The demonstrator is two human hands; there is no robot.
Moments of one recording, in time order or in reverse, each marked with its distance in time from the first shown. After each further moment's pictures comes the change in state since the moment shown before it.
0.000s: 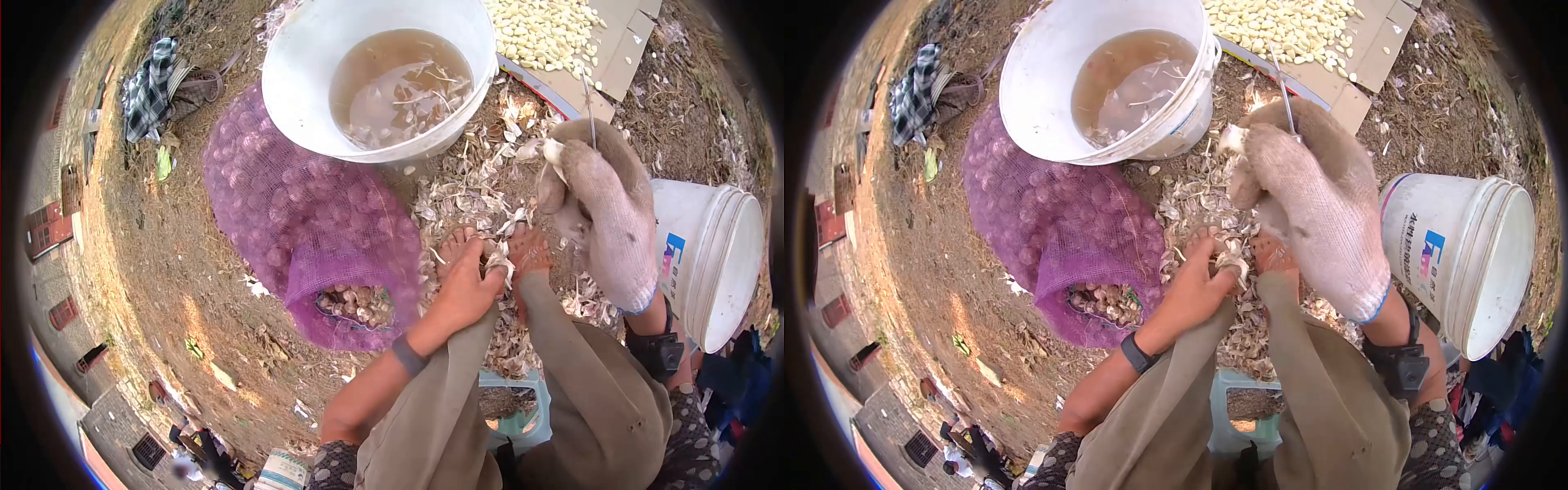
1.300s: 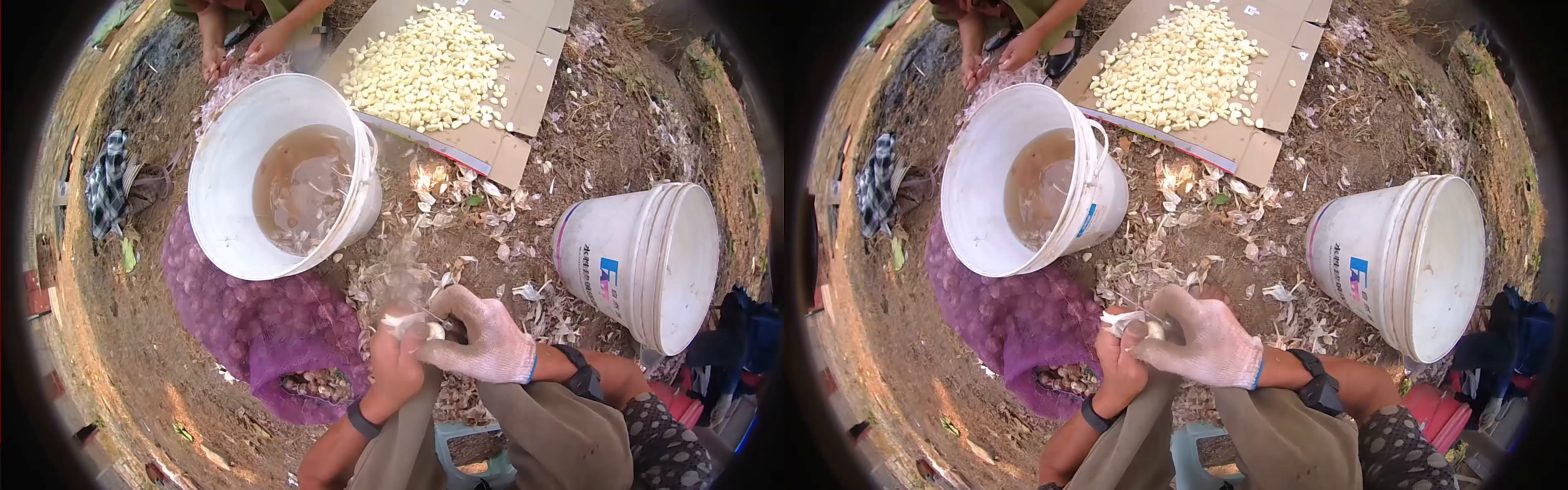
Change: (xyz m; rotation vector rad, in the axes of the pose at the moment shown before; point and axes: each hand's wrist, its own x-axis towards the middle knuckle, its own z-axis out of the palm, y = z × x) left_hand 0.009 0.066 0.004 -0.292 0.133 0.253; right_hand -0.028 0.057 -0.047 -0.397 -0.259 -0.100
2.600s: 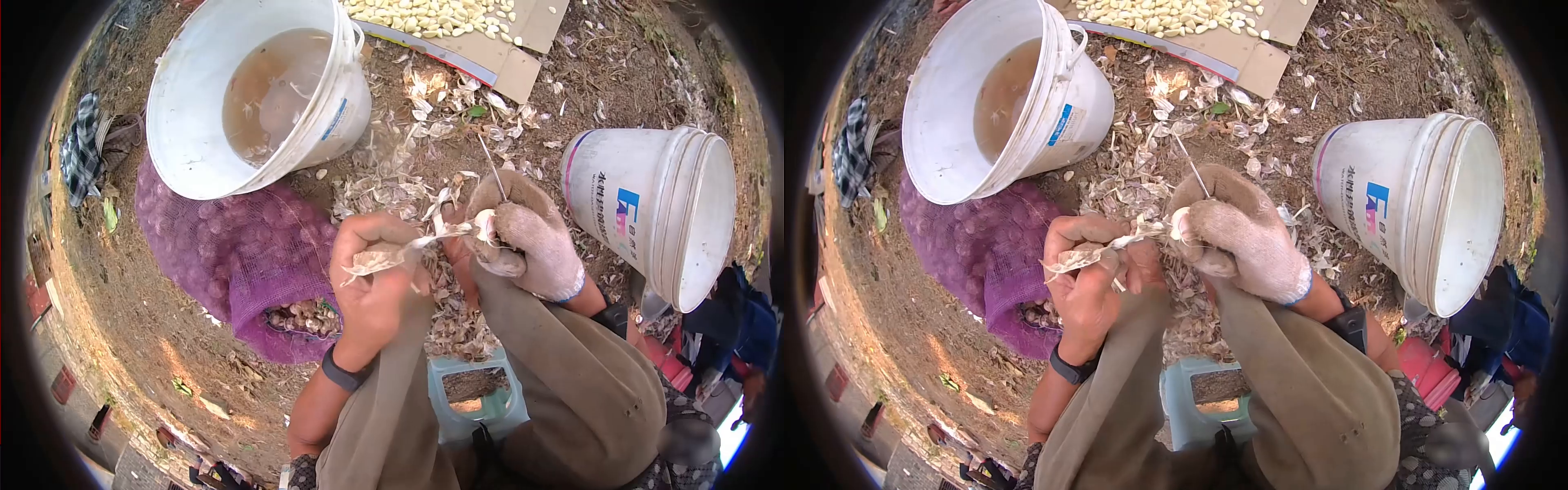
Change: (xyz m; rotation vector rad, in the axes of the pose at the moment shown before) left_hand 0.003 0.021 -0.010 -0.292 -0.039 -0.045; right_hand -0.011 0.021 -0.020 0.970 0.020 0.315
